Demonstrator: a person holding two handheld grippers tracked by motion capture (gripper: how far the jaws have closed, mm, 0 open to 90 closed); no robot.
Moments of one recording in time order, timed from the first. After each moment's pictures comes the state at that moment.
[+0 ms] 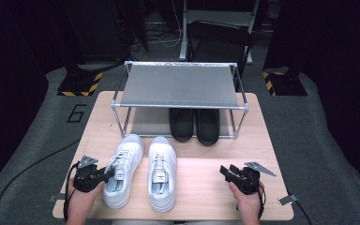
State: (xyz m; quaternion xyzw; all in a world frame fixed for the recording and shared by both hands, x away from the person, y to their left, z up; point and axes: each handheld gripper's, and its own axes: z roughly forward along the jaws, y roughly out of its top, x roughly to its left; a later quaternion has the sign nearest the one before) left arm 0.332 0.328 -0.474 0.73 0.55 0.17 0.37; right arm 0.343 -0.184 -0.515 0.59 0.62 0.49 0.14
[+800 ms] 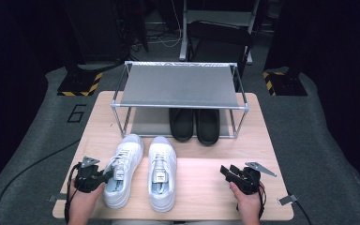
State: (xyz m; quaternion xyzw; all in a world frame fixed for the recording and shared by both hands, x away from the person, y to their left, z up) left arm 0.330 0.322 -0.475 0.72 0.58 0.18 0.34; right arm 0.344 -0.186 -0.518 0.60 0.62 0.50 0.14
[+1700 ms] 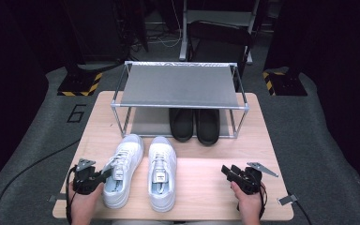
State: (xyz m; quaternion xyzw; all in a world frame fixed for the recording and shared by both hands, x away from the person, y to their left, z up) left arm 0.324 0.327 -0.478 0.69 0.59 0.19 0.37; right arm 0.344 -0.190 -0.519 0.61 0.60 0.50 0.13
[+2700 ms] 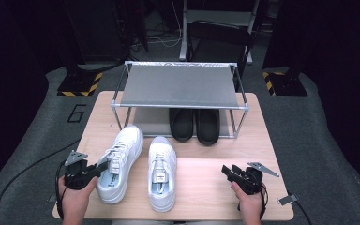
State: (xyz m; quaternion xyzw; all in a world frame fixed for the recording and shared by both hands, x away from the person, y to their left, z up) left arm 0.321 0.333 -0.430 0.69 0.57 0.19 0.40; right arm 0.343 -0.191 -0.517 0.61 0.61 0.50 0.13
